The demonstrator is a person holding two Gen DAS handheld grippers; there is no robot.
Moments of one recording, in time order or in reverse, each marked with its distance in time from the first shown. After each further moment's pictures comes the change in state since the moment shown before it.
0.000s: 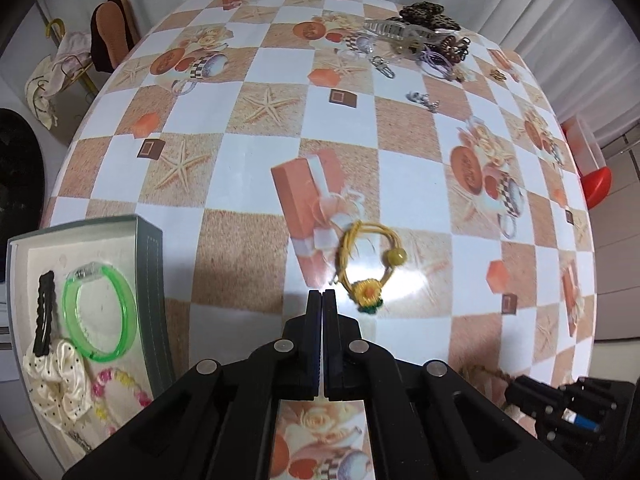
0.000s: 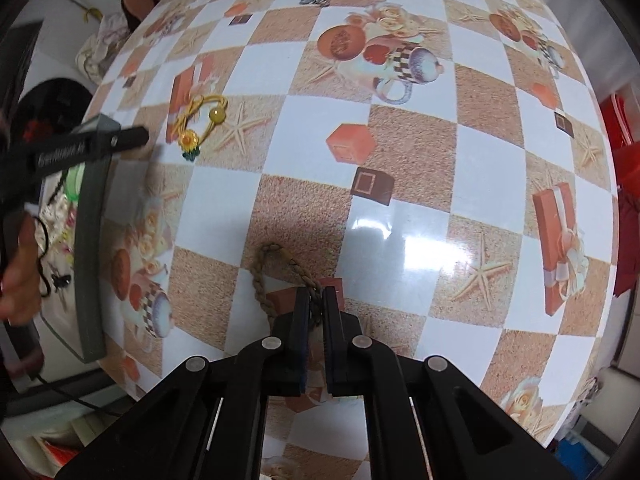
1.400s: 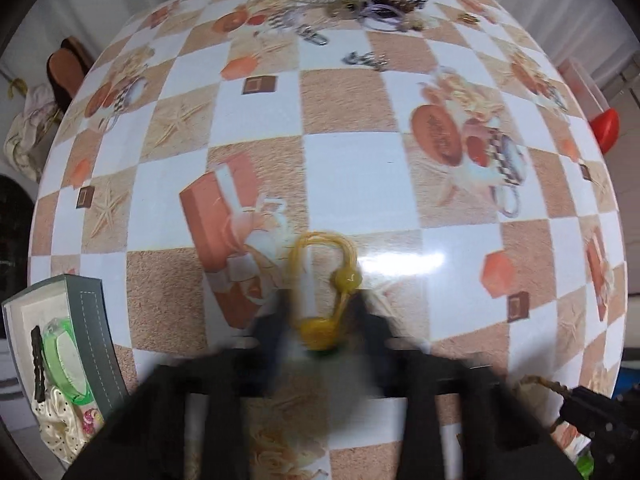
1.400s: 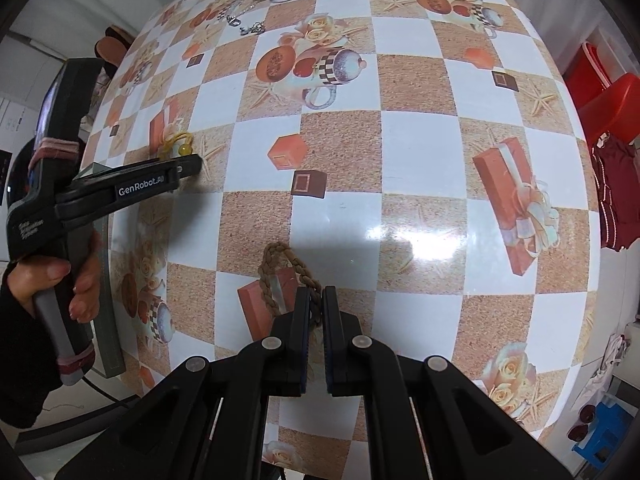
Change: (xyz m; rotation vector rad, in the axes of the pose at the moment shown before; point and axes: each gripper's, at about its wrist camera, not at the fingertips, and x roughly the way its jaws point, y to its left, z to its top) left arm 0.057 -0.050 0.019 0.171 0.054 0.072; right arm -0.020 -0.062 -0.011 0.151 -0.039 0.049
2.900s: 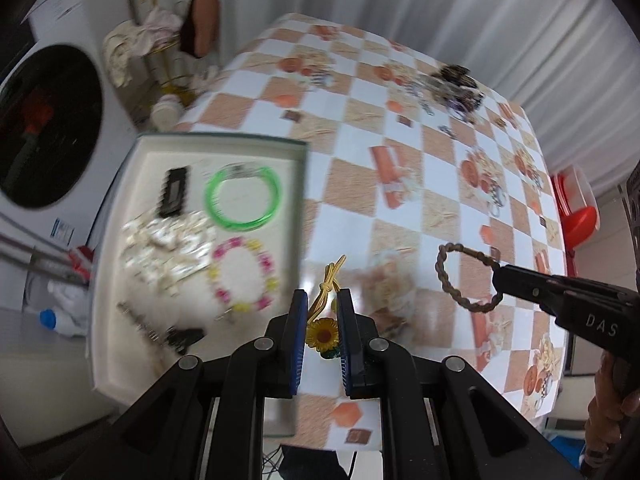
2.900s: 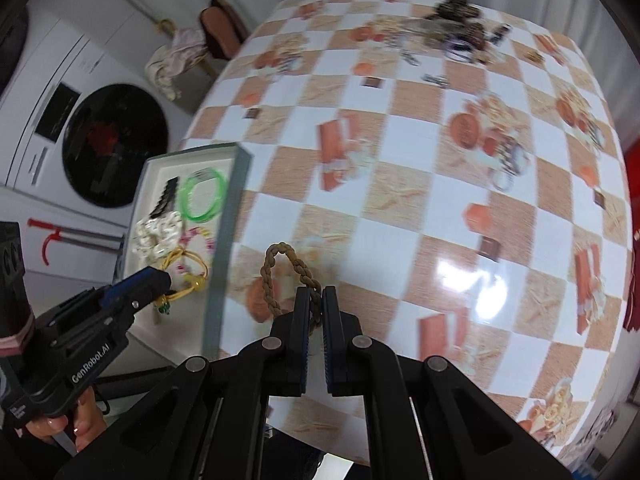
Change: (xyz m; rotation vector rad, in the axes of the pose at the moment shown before) left arm -0.157 0.129 -0.163 -0.362 -0.163 -0.051; right arm -0.034 0.158 -0.002 -0.261 -0.051 0.111
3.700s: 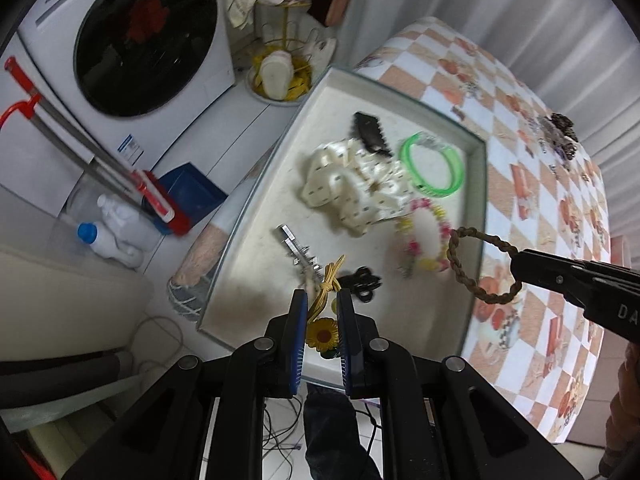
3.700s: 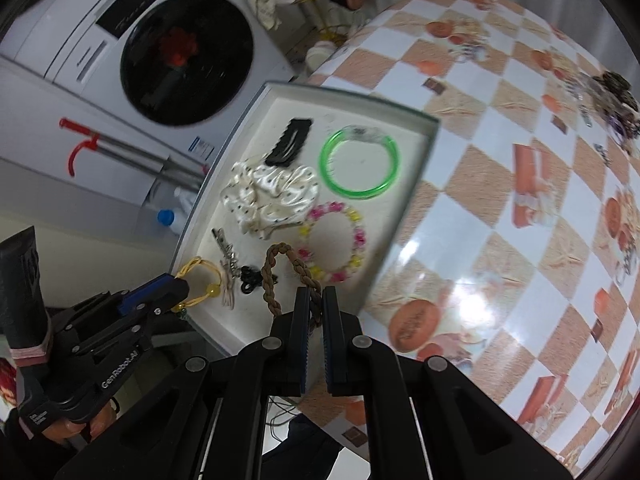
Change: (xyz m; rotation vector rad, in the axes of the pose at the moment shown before) left arm -0.005 0.137 -0.056 -0.275 0.028 0.143; right arm 0.073 0.153 0.009 -0.311 0.152 0.083
